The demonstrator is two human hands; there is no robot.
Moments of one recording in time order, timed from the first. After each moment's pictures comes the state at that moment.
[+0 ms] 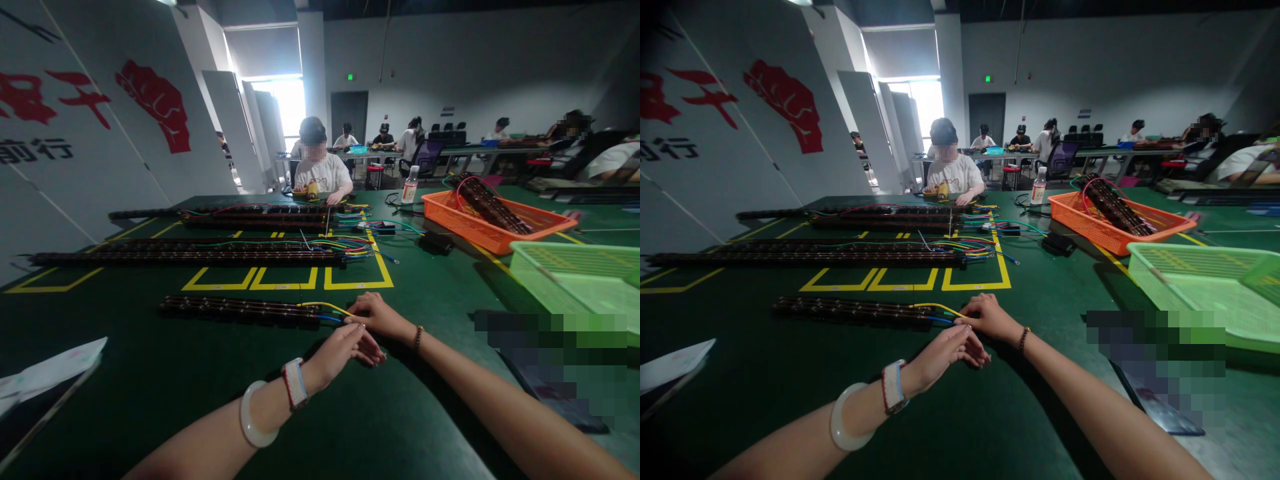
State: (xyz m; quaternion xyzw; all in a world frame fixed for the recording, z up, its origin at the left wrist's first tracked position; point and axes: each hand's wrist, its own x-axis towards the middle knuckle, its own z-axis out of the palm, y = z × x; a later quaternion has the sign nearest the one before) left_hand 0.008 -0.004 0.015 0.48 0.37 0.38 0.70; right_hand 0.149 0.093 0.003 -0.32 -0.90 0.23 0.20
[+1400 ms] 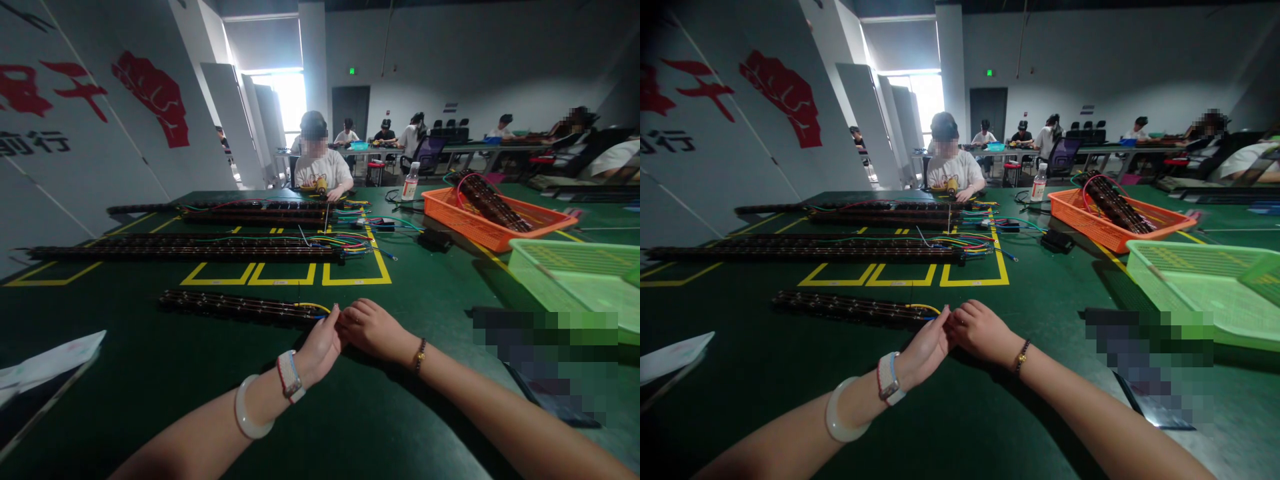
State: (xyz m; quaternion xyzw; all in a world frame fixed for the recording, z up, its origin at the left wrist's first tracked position) left_hand 0.005 0.002 0.011 0.17 0.35 0.56 0.73; right_hand 0.148 0.047 0.020 -0.17 -0.97 -0.08 0.18
